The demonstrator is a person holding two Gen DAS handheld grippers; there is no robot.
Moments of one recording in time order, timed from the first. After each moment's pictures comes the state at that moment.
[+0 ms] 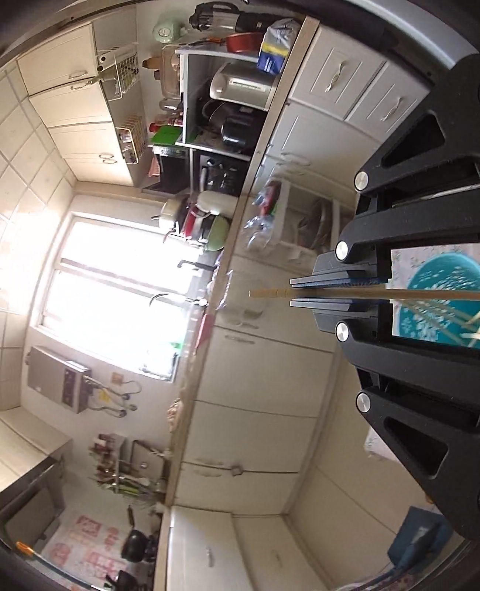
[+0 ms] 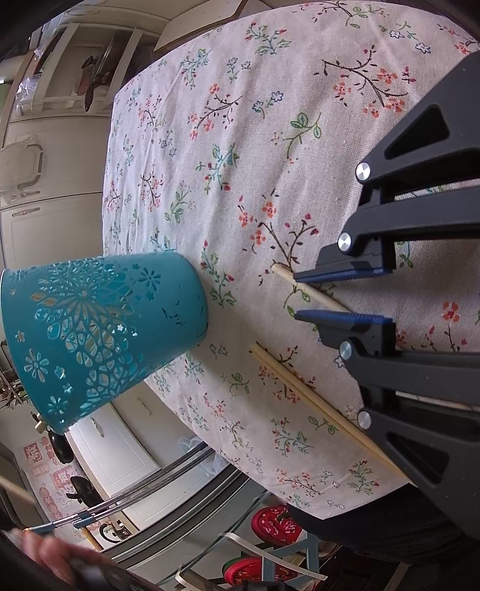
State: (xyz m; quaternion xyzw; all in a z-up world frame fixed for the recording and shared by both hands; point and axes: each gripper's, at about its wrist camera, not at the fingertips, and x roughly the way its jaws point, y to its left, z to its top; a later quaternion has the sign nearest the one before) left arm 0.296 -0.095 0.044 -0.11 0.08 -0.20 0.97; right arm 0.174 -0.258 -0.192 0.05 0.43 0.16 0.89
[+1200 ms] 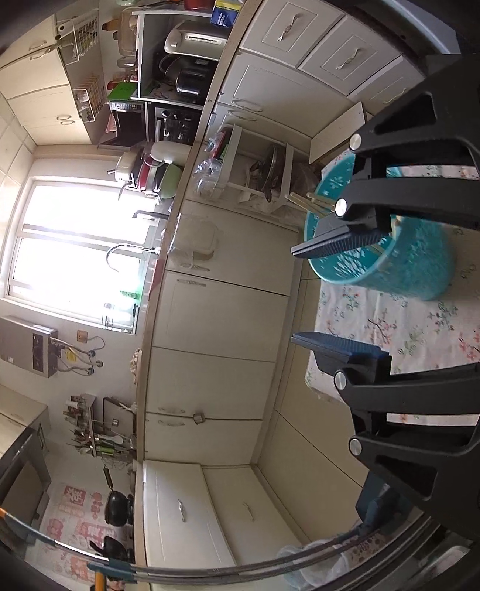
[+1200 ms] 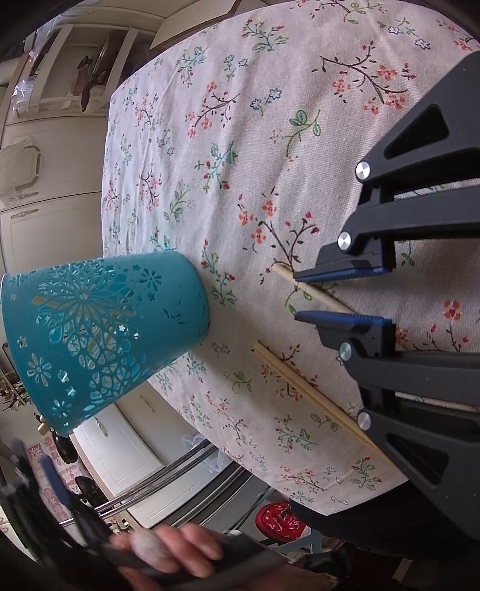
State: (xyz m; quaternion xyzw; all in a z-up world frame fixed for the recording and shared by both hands) left arm 0.279 -0.043 -0.054 -0.08 0.17 -0.11 0.98; right arm 0.175 -0.260 -0.192 0.06 0.43 0.16 0.89
